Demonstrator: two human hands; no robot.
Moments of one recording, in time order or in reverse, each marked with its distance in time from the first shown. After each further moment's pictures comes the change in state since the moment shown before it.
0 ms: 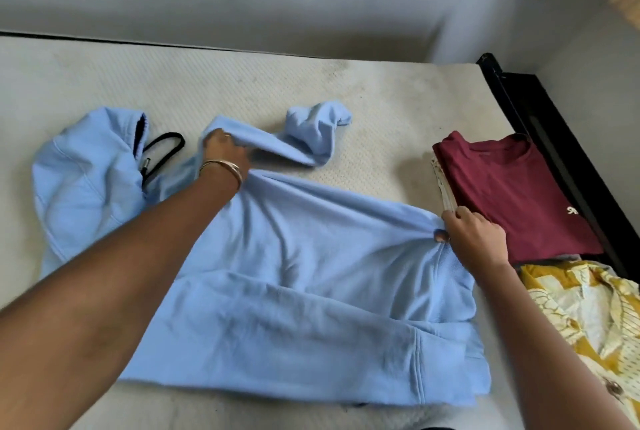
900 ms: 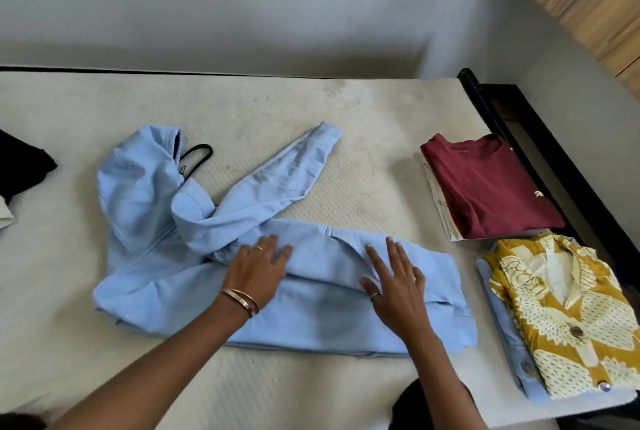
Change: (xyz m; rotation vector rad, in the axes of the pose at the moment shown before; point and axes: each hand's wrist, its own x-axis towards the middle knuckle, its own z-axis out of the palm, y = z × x) left_hand -0.183 0.090 0.077 -0.504 0.210 0.154; right_hand -0.148 -0.134 -0.005 0.480 -0.066 0.059
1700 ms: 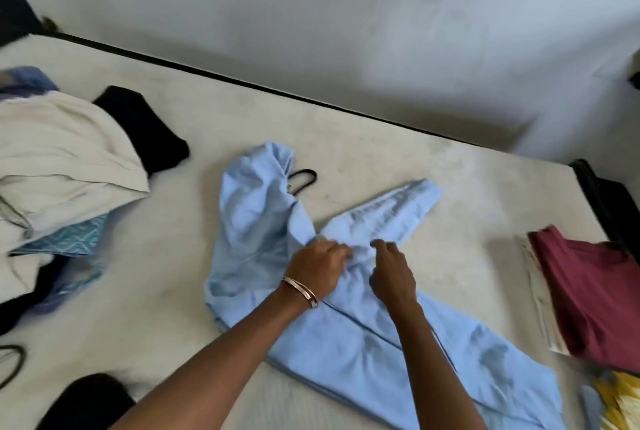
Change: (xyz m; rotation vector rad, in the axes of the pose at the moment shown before) left_hand 0.008 -0.082 -0.048 -0.632 0.512 -0.069; right_hand 0.117 -0.192 -0.019 -0.025 -0.169 -0.124
